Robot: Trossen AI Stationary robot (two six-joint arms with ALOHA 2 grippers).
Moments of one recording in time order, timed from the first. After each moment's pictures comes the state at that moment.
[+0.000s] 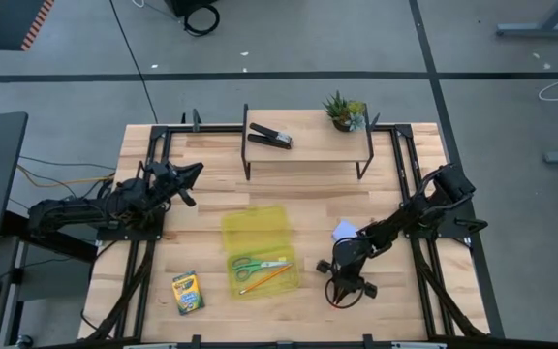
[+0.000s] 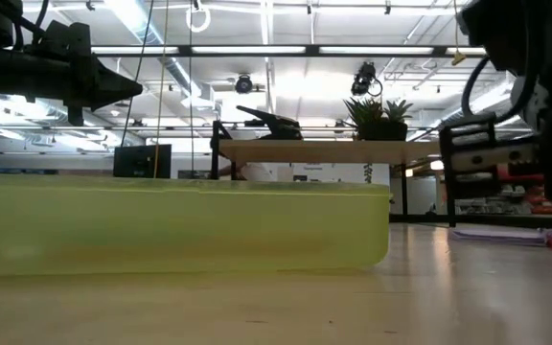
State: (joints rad) left arm 0.12 0.14 0.01 0.28 -0.53 -0.22; right arm 0.44 1.79 0.55 0.59 -0.57 -0.31
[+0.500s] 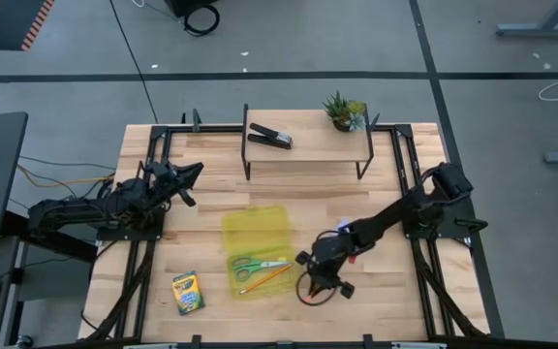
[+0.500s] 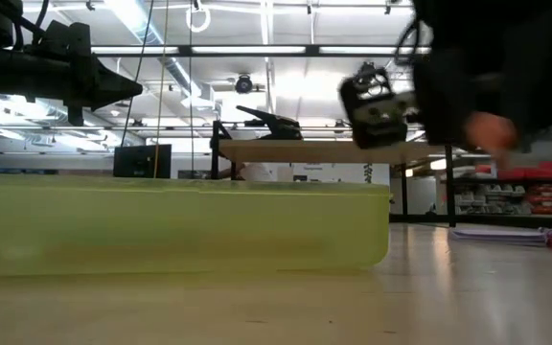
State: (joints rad) left arm 0.12 0.14 0.01 0.28 -0.53 -0.22; right arm 0.37 1.79 0.83 0.29 -0.47 -0.28
